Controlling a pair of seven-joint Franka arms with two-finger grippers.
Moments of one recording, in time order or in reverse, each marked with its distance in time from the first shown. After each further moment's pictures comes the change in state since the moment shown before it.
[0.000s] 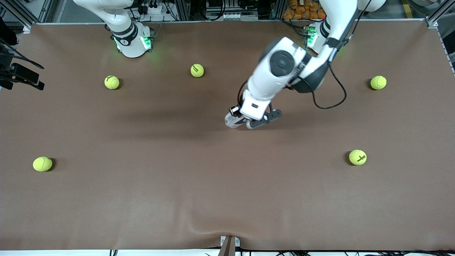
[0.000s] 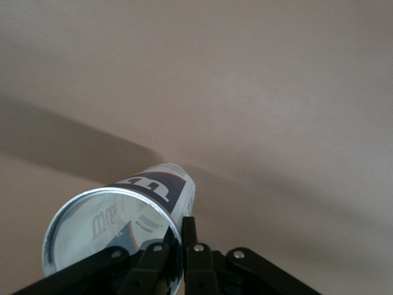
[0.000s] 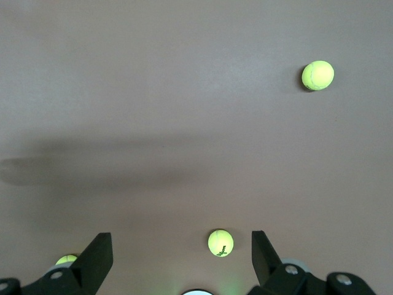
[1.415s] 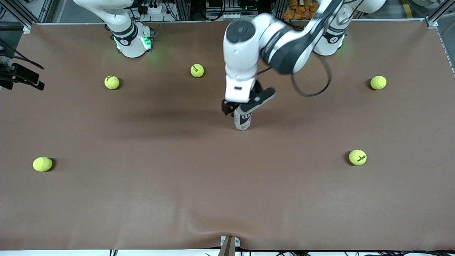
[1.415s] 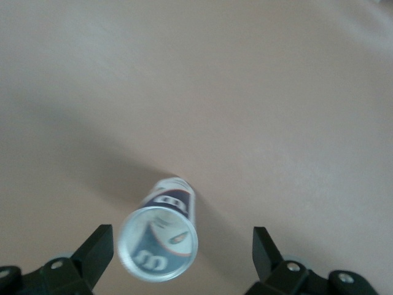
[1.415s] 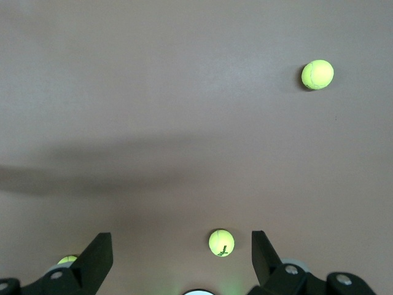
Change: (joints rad) left arm -0.079 -0.028 0.019 0.194 0.314 -0.294 -0.363; right arm 0.000 0.000 0.001 0.000 0.000 0.000 0.006
